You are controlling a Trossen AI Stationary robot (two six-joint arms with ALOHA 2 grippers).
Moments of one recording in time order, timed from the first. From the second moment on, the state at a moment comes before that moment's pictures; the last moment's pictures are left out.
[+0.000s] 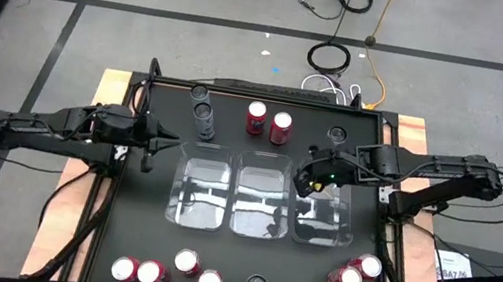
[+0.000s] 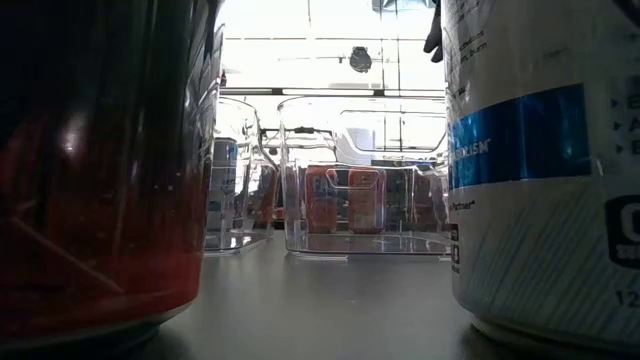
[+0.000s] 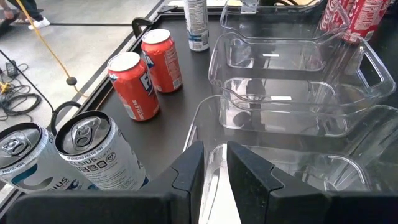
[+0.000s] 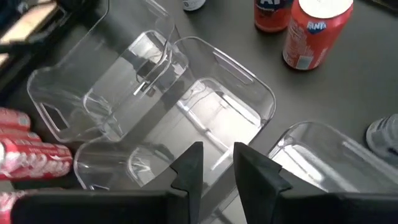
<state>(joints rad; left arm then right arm) 0.12 0.50 0.58 -0.54 -0.10 0.06 0.11 1.30 1.29 -0.93 0.29 0.92</state>
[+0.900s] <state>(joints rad) 0.12 0.50 0.58 -0.45 -0.06 -0.21 0.10 1.30 1.29 -0.83 0.48 0.98</state>
